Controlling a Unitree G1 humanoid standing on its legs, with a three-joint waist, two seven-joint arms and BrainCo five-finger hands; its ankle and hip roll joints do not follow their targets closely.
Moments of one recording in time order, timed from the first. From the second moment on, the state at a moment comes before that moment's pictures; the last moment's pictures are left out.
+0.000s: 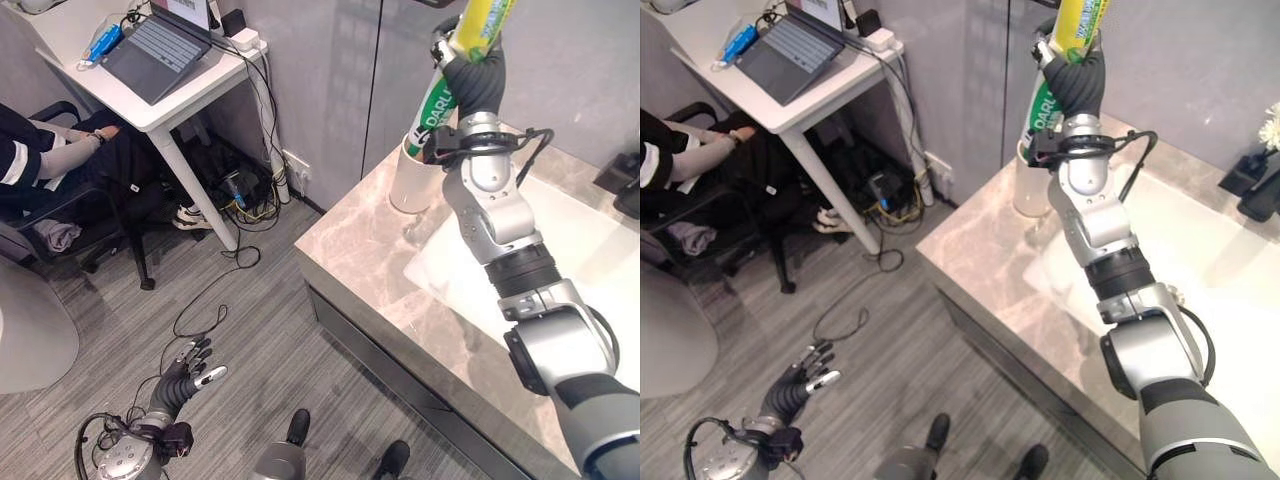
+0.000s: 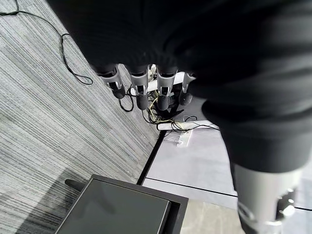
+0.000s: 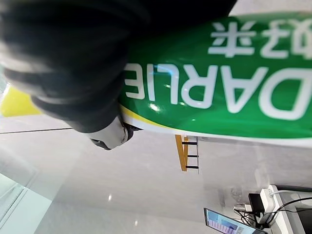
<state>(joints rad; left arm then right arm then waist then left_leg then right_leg) 0.43 0.58 -0.10 -0.06 -0.58 -0.06 -0.01 -1.04 -0.47 0.30 0.43 0.52 -0.17 -0.37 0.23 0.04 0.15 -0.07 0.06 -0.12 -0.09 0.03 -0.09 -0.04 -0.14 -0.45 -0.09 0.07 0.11</state>
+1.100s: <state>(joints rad) 0.41 0.58 -0.10 -0.05 -0.57 -0.06 0.00 -1.04 -0.49 0.28 0.33 0.44 -0.17 -0.39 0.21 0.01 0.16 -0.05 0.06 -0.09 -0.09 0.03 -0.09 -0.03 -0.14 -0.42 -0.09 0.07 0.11</state>
